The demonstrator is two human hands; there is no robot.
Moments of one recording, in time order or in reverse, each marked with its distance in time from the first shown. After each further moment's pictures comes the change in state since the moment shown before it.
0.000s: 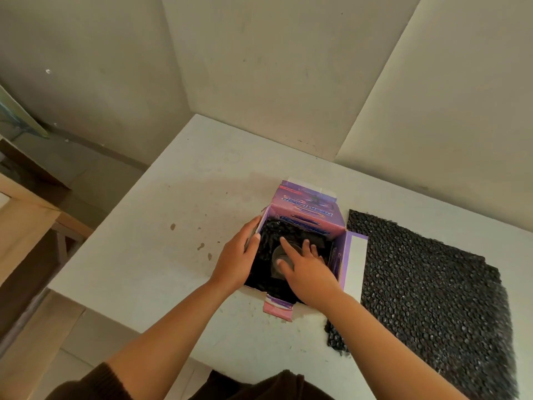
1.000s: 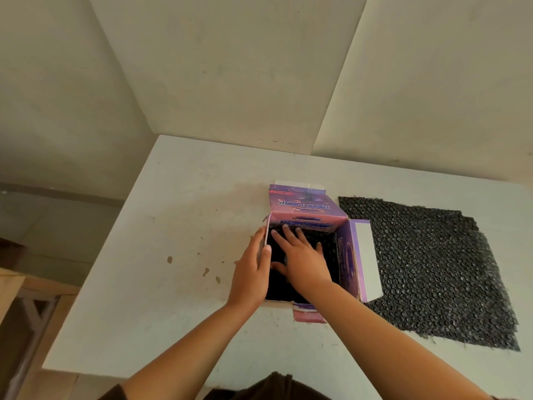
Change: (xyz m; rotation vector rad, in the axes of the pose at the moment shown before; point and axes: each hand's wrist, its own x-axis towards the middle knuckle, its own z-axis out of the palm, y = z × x) left_hand 0.002 -0.001 -0.011 -0.022 -0.099 0.050; right_hand 0.034 -0.038 0.015 0.001 0.275 0.090
